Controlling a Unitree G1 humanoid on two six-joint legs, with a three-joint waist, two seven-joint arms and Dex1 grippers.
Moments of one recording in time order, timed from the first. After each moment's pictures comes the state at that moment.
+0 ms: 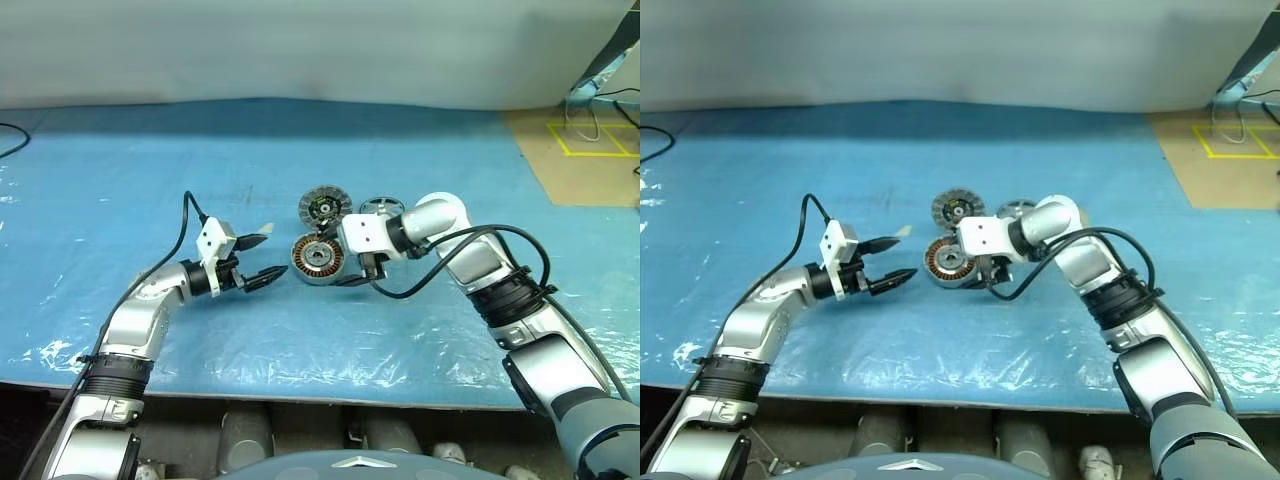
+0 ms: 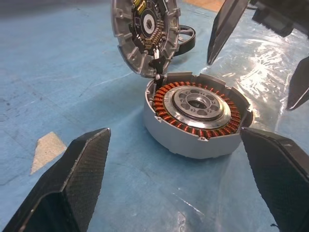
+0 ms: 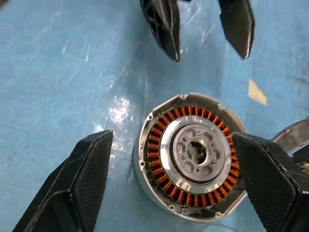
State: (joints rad) left arm -0.30 0.46 -0.01 0.13 -0.37 0.20 -1.00; right arm -0.74 -0.54 0.38 0.06 -0.04 0.20 1.34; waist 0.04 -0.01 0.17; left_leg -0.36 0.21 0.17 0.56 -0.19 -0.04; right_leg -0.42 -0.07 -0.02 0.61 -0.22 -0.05
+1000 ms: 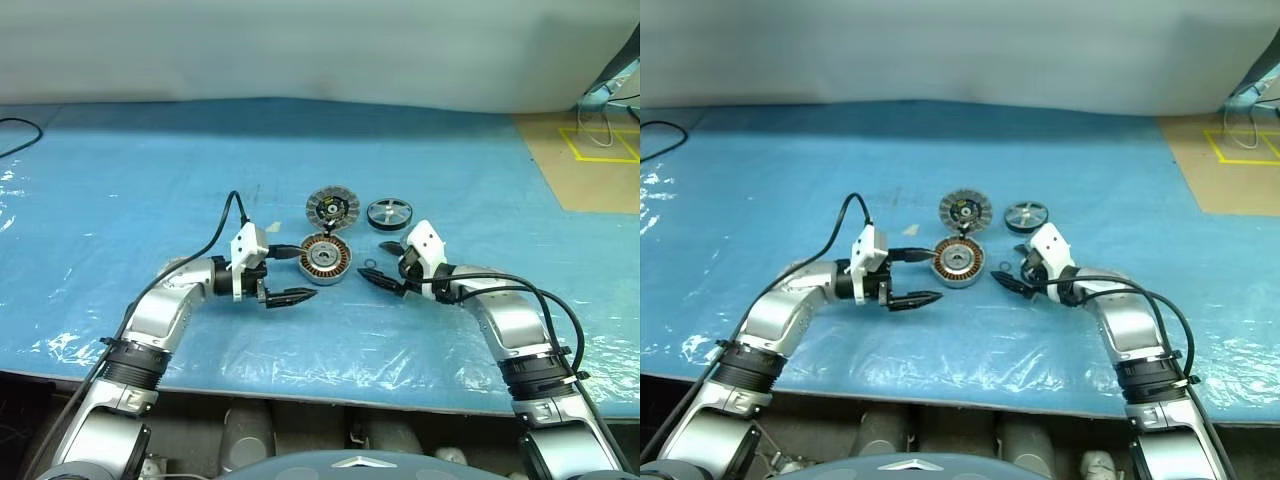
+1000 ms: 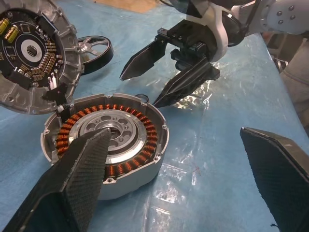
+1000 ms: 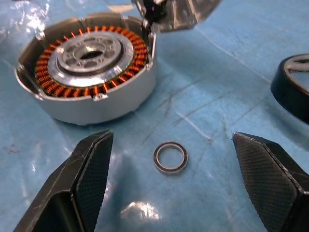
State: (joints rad) left arm -0.36 0.45 -0.15 0.11 -0.37 0.19 -1.17; right arm -0.30 -0.46 0.10 0.05 0.15 0.42 0.83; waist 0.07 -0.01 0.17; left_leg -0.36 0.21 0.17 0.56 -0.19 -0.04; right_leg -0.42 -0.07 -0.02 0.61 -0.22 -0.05
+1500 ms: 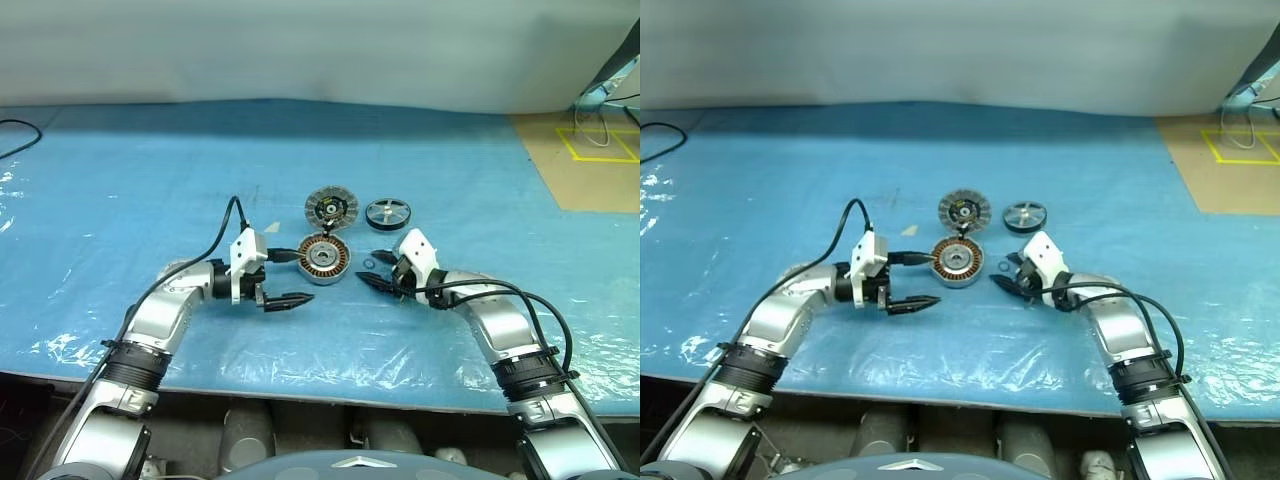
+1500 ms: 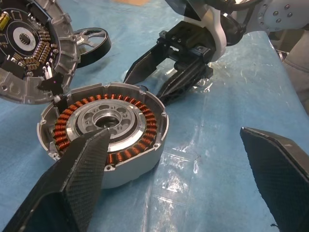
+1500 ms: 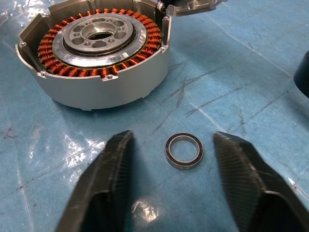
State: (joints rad) left arm -0.35 0.44 -0.16 0.15 -0.33 0.13 -1.19; right arm -0.30 -0.46 0.13 0.13 0.14 0.30 0.83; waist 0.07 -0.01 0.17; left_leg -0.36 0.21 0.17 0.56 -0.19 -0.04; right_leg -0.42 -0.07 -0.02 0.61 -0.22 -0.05
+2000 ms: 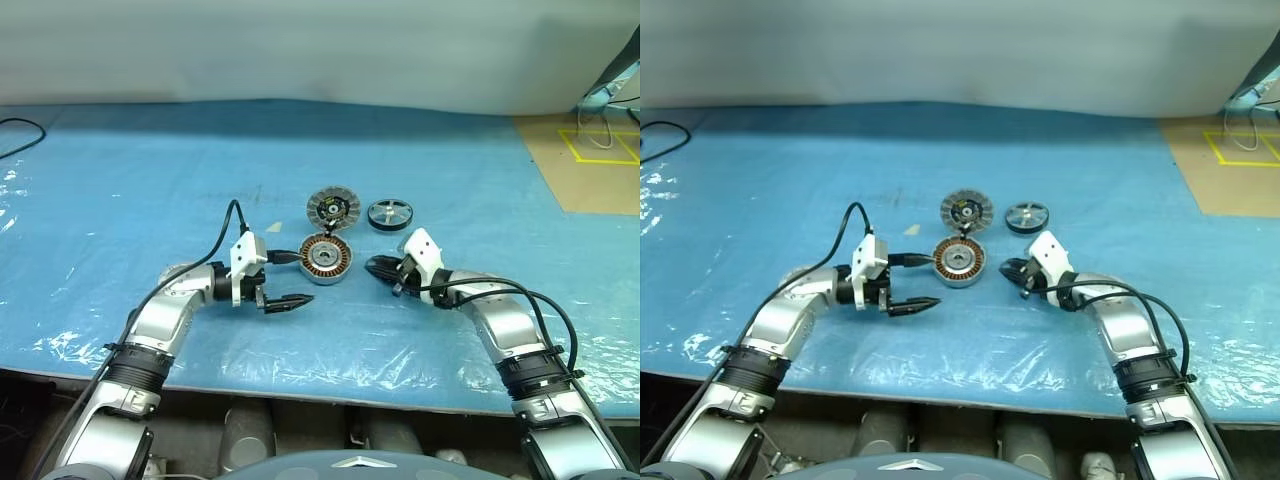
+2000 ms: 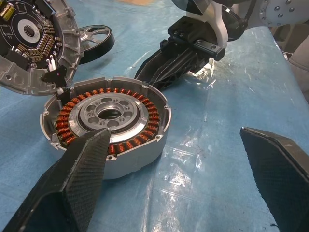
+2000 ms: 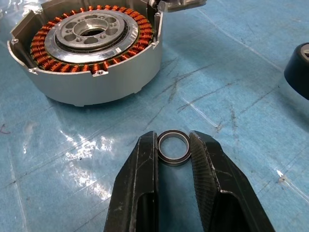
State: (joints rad) left arm -0.35 0.43 -0.16 0.18 -0.33 0.09 -1.18; right arm -0.30 -0.48 0.12 0.11 0.16 0.33 0.83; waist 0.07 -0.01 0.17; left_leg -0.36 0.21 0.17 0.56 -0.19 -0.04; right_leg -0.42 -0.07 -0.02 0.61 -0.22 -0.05
